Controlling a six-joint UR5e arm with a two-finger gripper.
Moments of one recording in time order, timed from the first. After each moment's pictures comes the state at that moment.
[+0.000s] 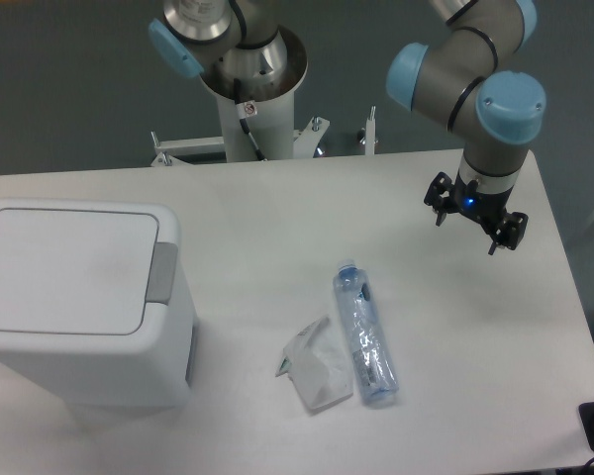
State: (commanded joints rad) arm 2.79 -1.90 -1.71 -1.01 1.59 1.48
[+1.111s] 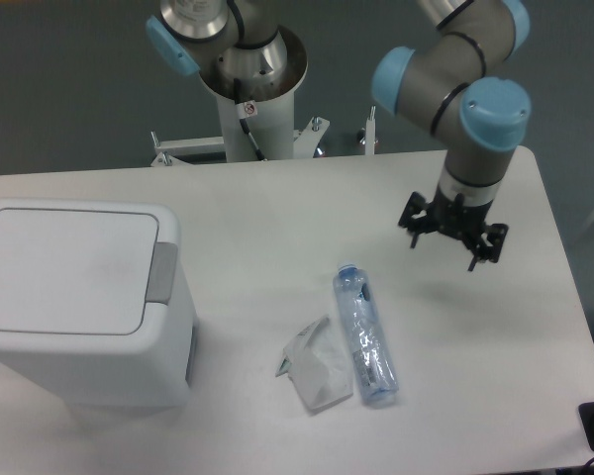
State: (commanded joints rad) arm 2.66 -1.90 -1.68 -1.02 1.48 1.00
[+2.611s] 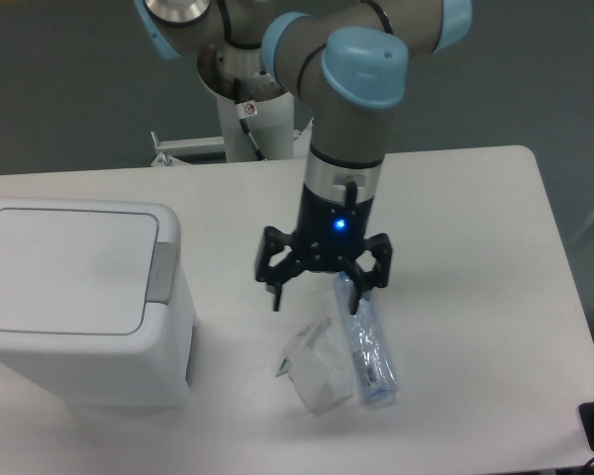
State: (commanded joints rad) arm 2.43 -1.79 -1.54 -1.00 1.09 0.32
